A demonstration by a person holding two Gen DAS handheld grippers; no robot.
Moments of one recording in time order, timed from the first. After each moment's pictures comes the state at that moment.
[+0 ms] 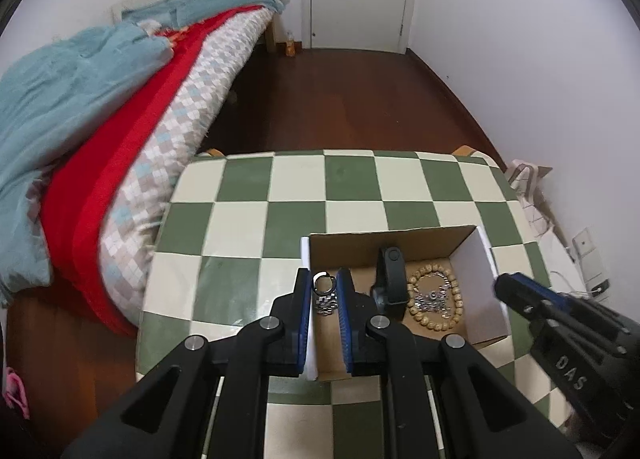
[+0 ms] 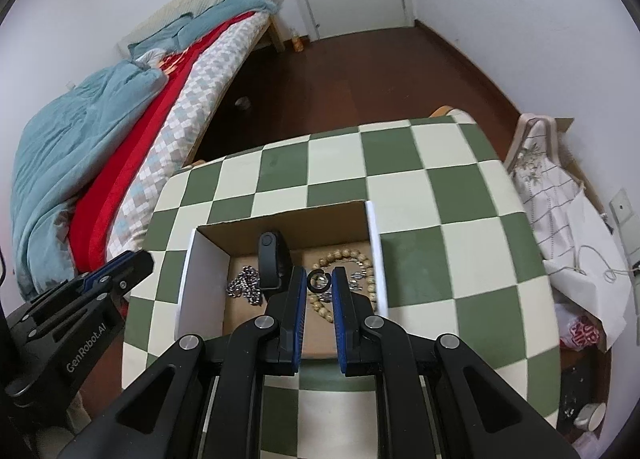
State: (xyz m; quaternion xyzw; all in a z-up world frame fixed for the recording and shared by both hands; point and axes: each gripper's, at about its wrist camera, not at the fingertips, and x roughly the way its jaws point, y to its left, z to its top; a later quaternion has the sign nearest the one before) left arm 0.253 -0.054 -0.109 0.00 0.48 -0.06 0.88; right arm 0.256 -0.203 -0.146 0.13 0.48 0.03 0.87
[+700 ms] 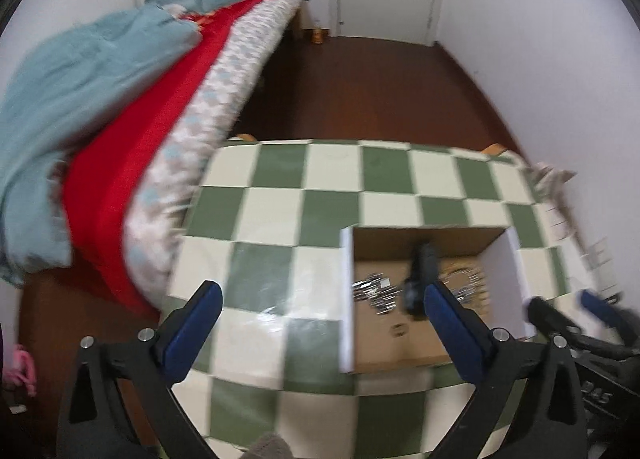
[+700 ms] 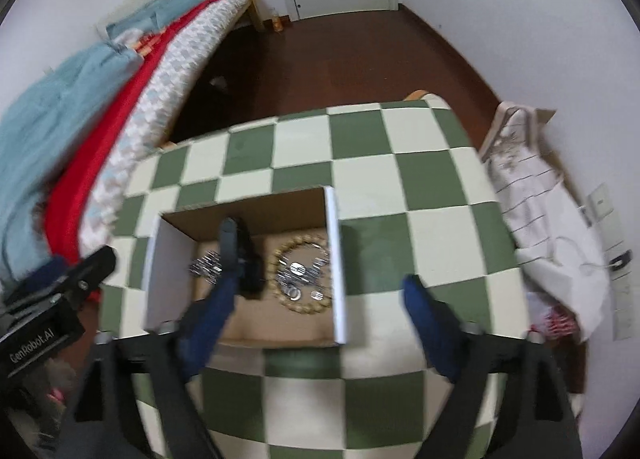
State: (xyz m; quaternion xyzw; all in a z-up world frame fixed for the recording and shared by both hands) left arm 0.250 -0.040 -0.108 0.02 0.49 0.01 0.87; right arm 0.256 -0.217 -0.149 0.08 0.52 -0.02 0.85
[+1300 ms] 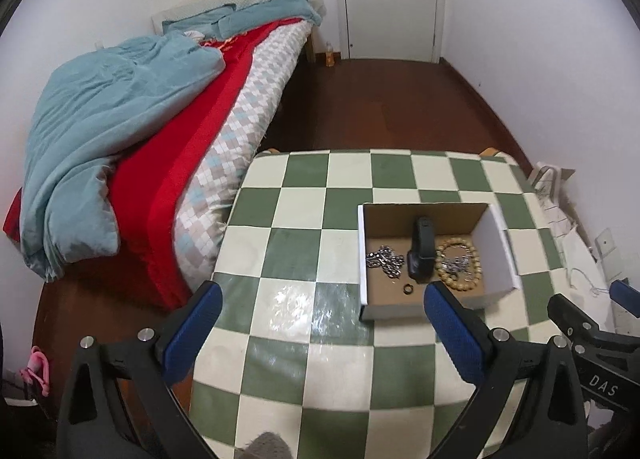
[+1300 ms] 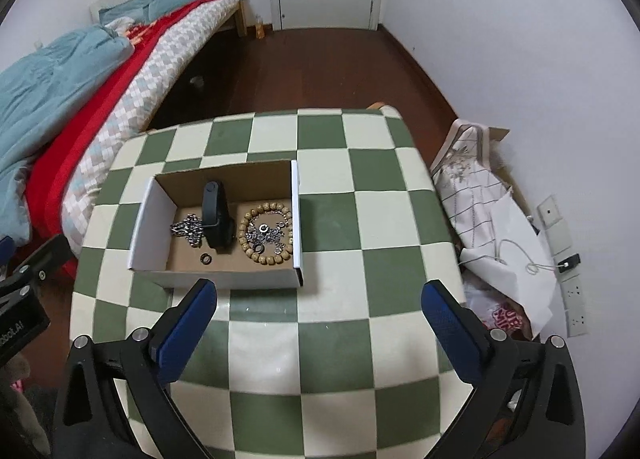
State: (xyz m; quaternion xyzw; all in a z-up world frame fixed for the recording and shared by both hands) left arm 0.170 -0.033 -0.059 0.04 0.45 0.02 0.89; right arm 0.180 -0.214 -0.106 0.03 0.50 -0.06 0.86
